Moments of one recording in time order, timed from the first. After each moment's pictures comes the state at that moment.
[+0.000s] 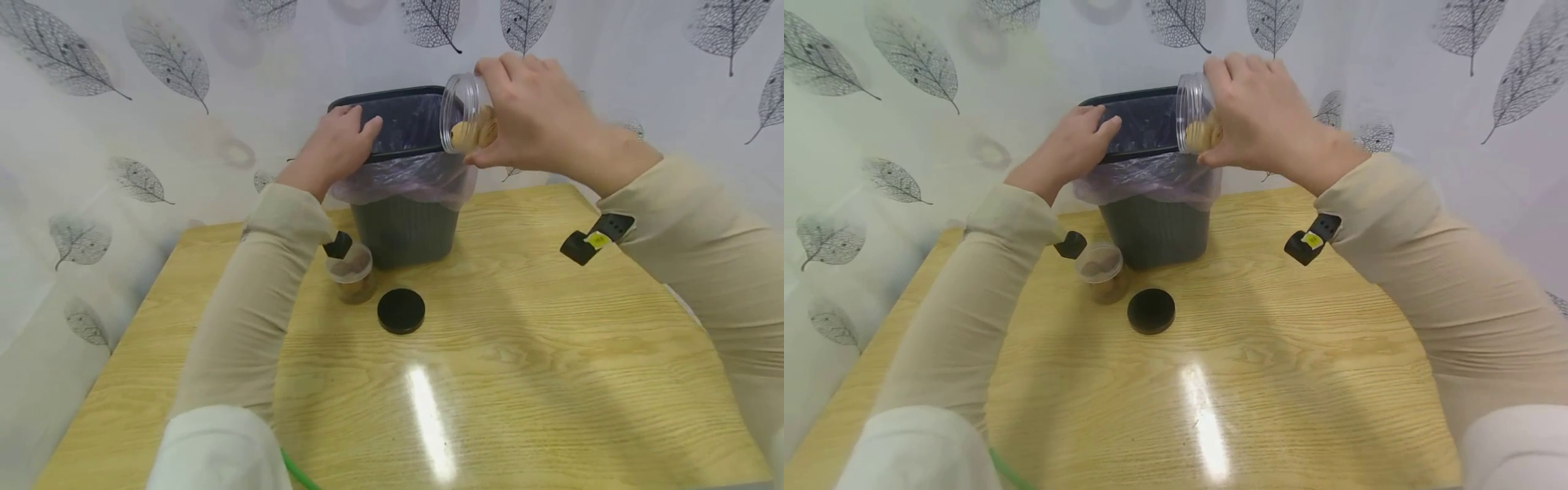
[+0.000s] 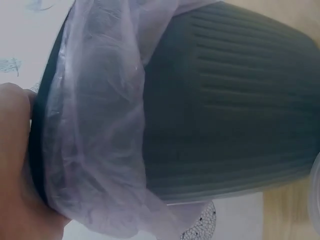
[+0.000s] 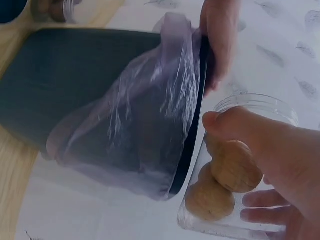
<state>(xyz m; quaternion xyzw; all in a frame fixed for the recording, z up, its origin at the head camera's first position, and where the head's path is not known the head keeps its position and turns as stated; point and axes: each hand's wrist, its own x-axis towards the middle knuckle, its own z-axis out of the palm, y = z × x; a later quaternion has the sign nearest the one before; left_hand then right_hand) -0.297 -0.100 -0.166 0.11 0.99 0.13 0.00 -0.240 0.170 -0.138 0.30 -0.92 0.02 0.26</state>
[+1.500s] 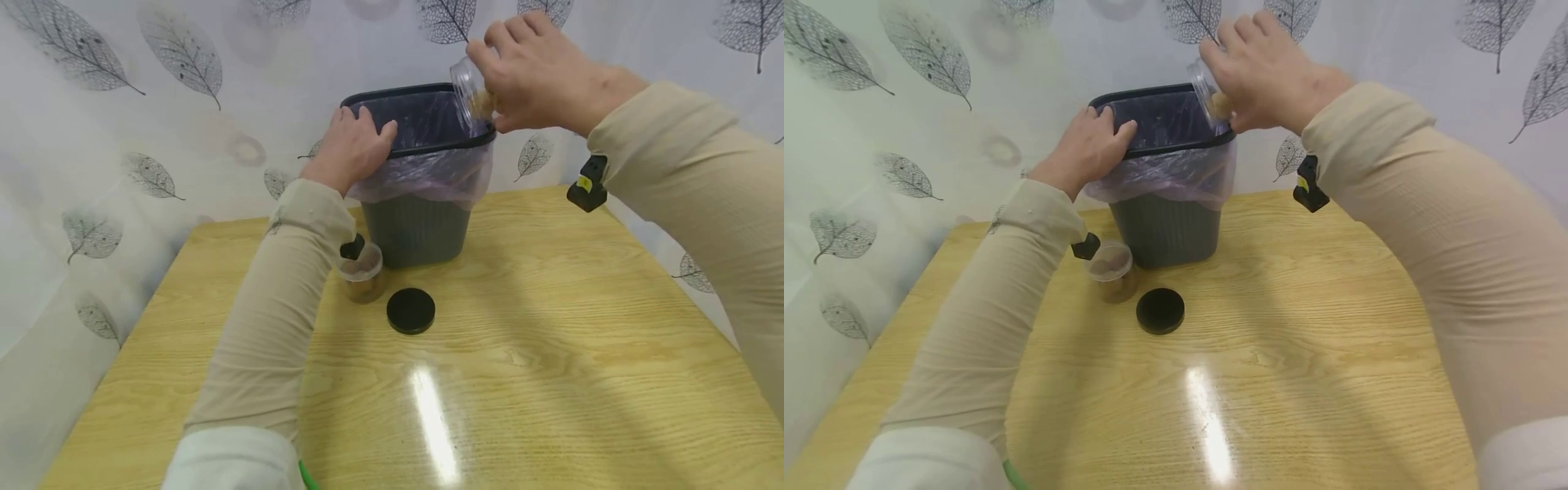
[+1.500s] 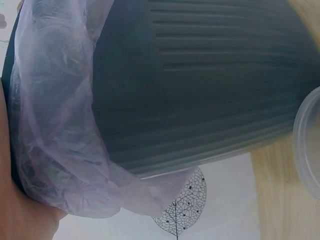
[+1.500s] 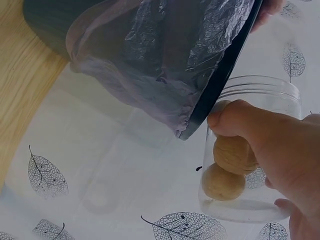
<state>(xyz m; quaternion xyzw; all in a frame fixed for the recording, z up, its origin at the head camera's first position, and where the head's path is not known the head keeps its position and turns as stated) -0.301 -0.095 -0.175 0.08 1.00 0.06 0.00 -0.296 0.163 -0.118 0.31 -0.90 -0.20 0.23</state>
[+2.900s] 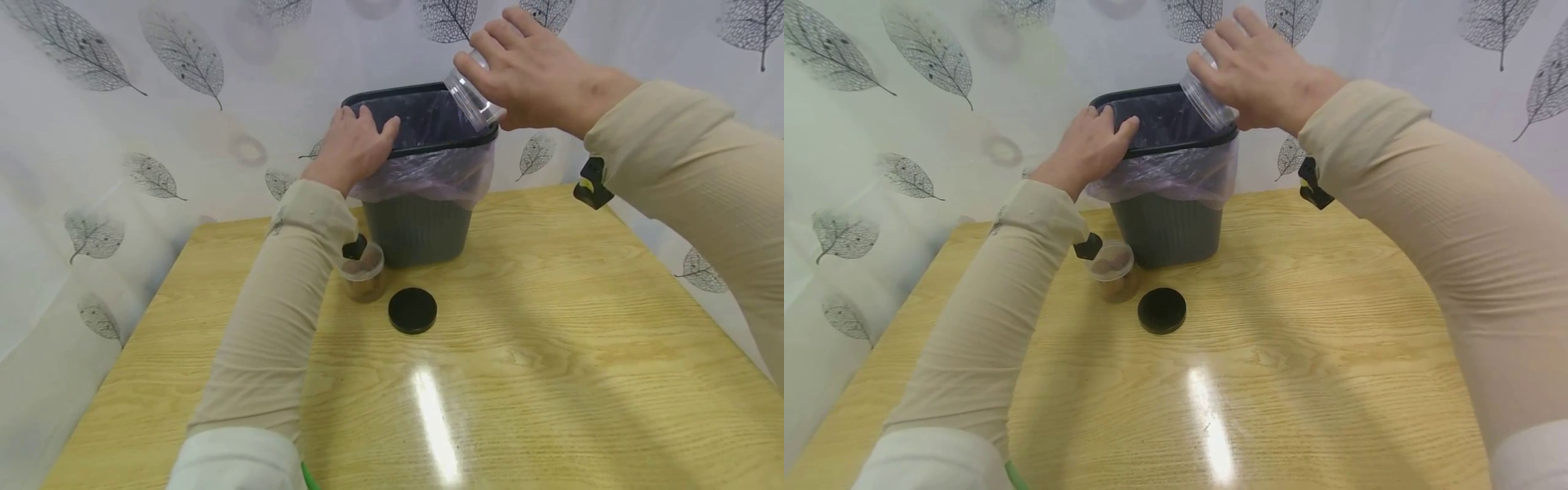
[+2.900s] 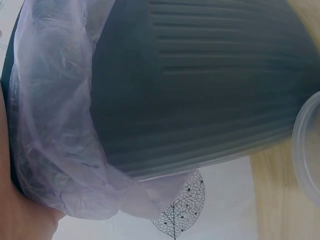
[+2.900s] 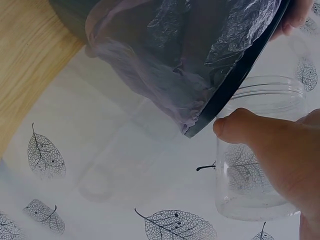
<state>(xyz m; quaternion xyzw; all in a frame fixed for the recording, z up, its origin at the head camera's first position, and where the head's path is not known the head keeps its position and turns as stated) -0.301 -0.096 -0.176 0.07 0.99 0.07 -0.01 -0.297 0.159 -0.124 0.35 -0.84 -0.31 0.28</state>
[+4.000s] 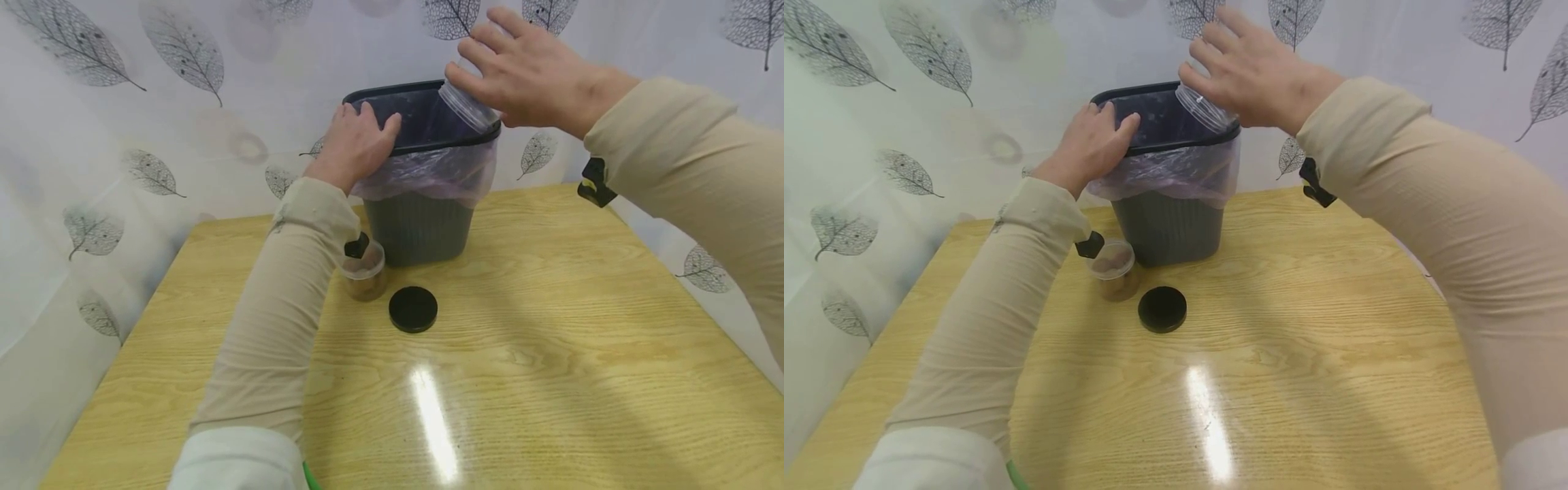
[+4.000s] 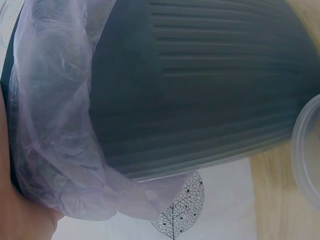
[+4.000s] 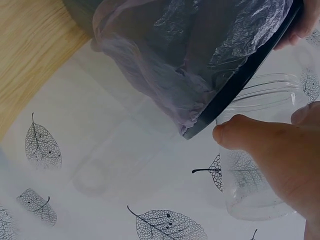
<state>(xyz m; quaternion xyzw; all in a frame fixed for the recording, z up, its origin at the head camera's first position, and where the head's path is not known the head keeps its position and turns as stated) -0.303 -0.094 -0.178 0.06 0.99 0.08 -0.02 -0.295 0.152 -0.122 0.38 -0.79 -0.37 0.30</state>
